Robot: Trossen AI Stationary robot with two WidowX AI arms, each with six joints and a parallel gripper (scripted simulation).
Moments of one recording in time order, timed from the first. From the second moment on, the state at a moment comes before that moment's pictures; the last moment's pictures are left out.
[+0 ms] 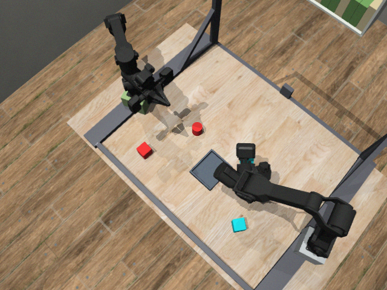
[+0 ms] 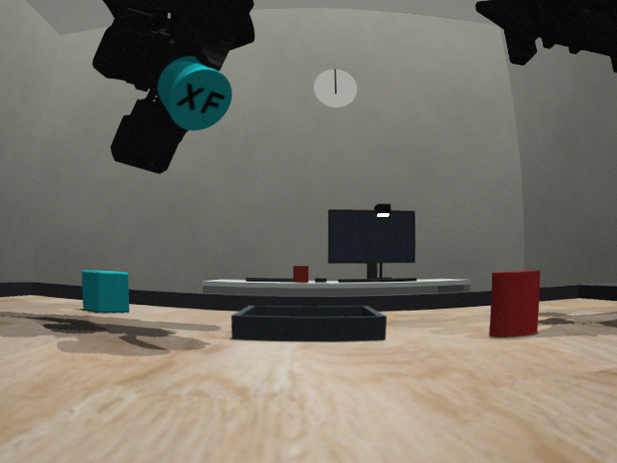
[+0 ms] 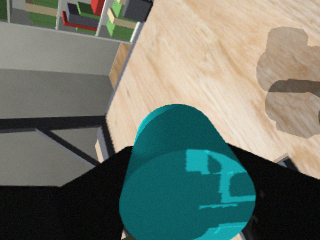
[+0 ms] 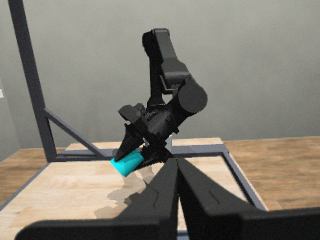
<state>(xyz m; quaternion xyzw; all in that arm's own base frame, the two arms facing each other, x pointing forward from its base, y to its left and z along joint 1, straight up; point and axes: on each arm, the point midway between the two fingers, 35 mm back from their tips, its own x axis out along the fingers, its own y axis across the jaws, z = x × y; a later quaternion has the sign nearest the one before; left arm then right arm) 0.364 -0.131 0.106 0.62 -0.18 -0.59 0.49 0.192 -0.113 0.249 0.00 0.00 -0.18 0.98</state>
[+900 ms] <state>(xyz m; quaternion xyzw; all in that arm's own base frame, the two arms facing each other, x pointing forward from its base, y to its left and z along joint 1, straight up) 0.399 -0.127 0.082 0.41 0.15 -0.61 0.66 0.192 -0.113 0.249 0.00 0.00 -0.18 0.98</state>
